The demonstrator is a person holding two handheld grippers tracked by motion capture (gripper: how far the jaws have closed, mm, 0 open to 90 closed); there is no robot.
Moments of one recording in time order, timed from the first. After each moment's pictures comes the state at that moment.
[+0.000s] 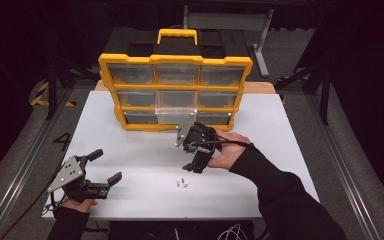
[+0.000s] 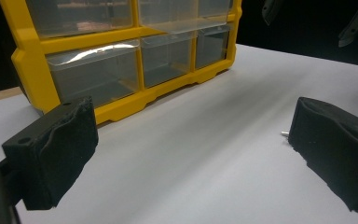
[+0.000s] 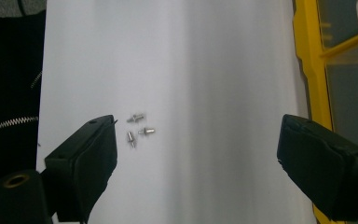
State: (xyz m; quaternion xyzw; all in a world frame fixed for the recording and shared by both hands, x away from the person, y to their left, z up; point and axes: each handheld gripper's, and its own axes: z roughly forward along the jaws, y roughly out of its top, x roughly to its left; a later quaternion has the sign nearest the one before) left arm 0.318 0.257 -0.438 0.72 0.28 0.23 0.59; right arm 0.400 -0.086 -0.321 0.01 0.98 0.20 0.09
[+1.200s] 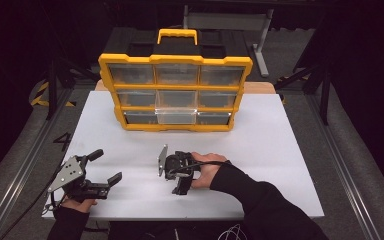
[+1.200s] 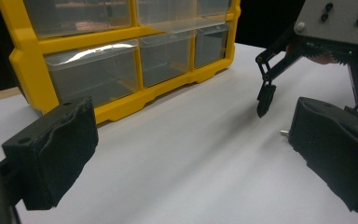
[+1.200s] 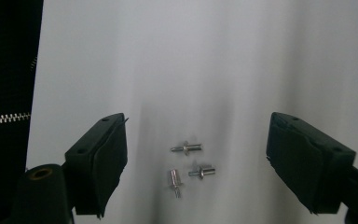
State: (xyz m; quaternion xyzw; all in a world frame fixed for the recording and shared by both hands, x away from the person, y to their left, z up) left arm 0.318 0.256 -0.438 0.72 0.27 0.23 0.59; right arm 0.384 -0.040 -0.409 -0.04 0.99 0.13 0.02
